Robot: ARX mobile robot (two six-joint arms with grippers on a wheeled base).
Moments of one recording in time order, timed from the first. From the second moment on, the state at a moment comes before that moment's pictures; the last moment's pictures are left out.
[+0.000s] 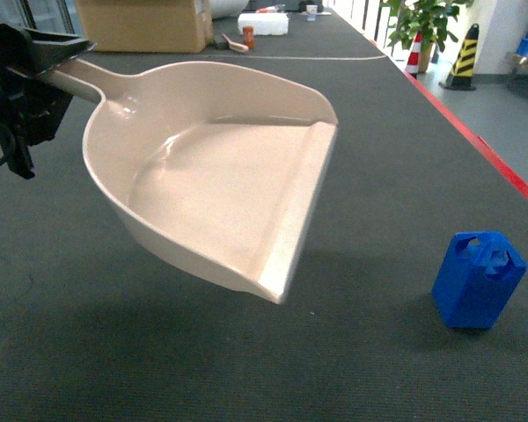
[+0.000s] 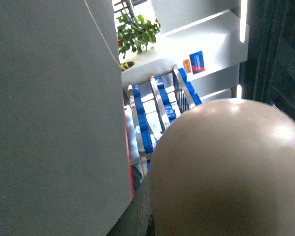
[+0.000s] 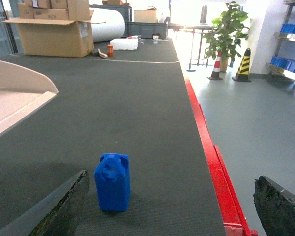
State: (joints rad) left arm -0.02 1.90 0.79 1.29 0.38 -1.29; right arm 0.00 0.01 0.01 0.00 0.00 -0.01
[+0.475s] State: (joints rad) left arm -0.26 1.94 0.78 1.28 0.25 -1.41; right arm 0.00 0.01 0.01 0.00 0.00 -0.01
